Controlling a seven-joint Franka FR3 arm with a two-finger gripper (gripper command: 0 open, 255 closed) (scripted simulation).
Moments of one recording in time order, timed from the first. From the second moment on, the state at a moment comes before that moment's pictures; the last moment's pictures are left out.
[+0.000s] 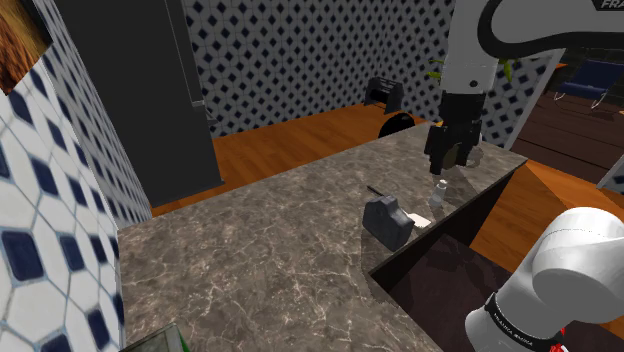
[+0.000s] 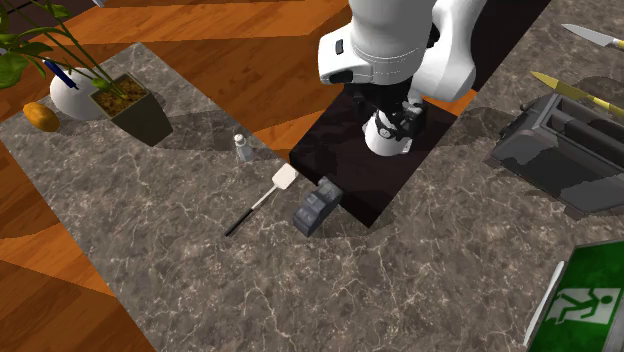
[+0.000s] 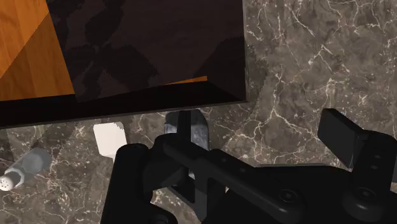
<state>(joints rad) 0.00 -0.80 -0.04 -2.43 0.08 1.44 0.17</state>
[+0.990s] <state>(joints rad) 0.00 -0.08 -0.11 -2.10 0.07 1.49 0.06</state>
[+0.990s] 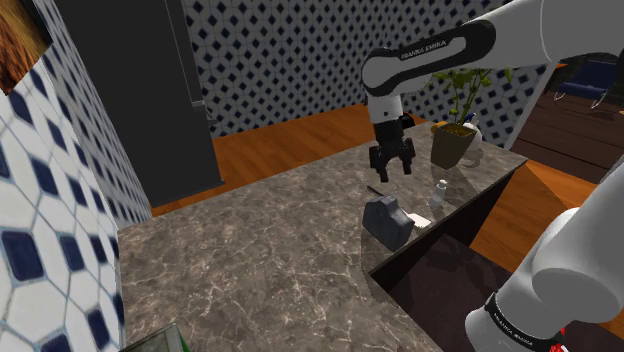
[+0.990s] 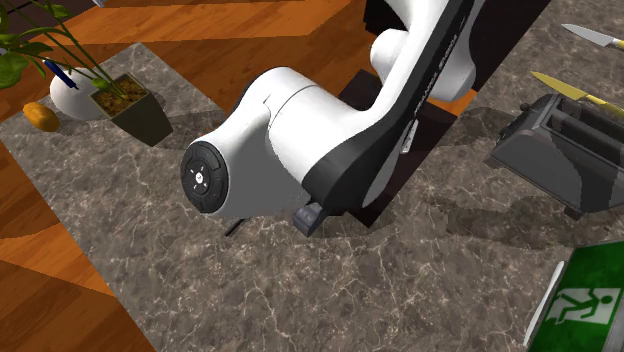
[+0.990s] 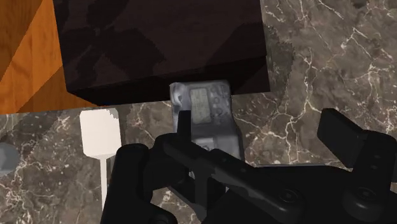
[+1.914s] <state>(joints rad) -0.02 0.44 -0.12 -1.78 0.09 1.45 0.00</state>
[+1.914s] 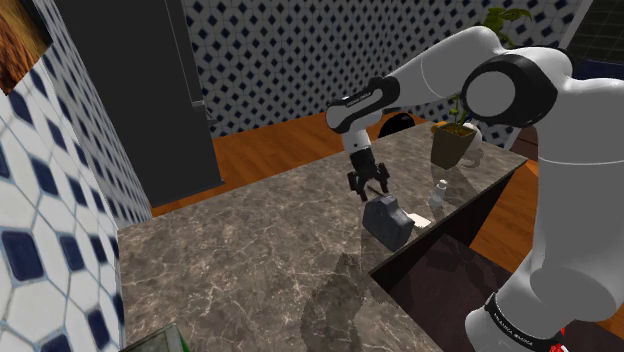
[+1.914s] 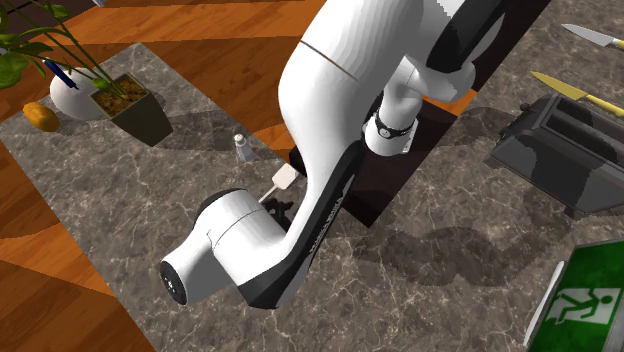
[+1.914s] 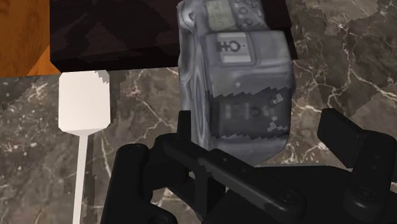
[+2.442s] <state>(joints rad) -0.02 0.46 -0.11 -1.79 0.09 1.48 0.00</state>
